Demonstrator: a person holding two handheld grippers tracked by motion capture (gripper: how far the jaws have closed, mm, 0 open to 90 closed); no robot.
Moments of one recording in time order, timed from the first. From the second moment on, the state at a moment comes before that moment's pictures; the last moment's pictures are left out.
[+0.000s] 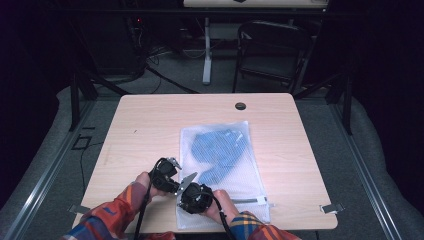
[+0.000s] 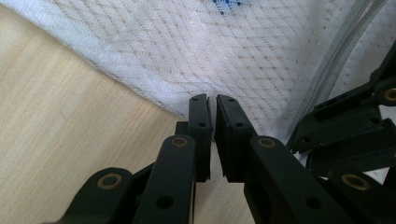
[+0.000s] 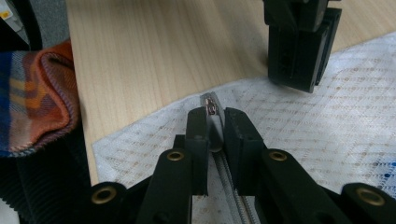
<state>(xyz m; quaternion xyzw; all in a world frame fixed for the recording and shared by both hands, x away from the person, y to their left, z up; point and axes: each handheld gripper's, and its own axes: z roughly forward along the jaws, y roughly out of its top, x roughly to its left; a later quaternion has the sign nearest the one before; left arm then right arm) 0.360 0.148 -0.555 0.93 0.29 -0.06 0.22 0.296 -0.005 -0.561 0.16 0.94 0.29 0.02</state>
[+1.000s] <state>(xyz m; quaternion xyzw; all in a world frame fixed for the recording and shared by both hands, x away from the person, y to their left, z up) 0.351 0.154 -0.557 0.93 0.28 -0.13 0.21 0.289 -0.005 -0.567 0.17 0.94 0.30 0.05</state>
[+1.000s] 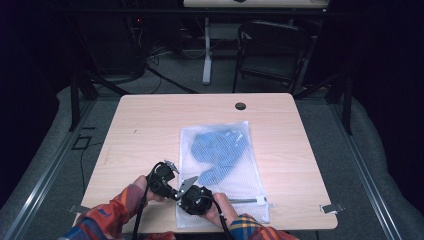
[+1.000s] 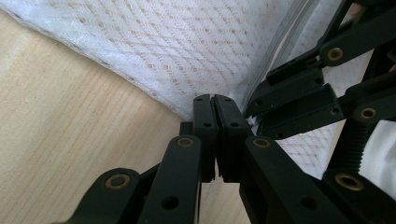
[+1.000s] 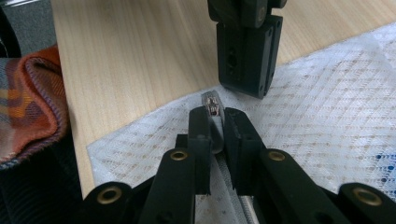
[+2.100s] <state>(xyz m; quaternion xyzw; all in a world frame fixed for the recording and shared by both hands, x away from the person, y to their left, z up) 0.339 0.150 -0.555 0.94 0.24 -0.11 0.22 0.286 -0.010 -0.568 0.19 0.93 0.31 0.06</state>
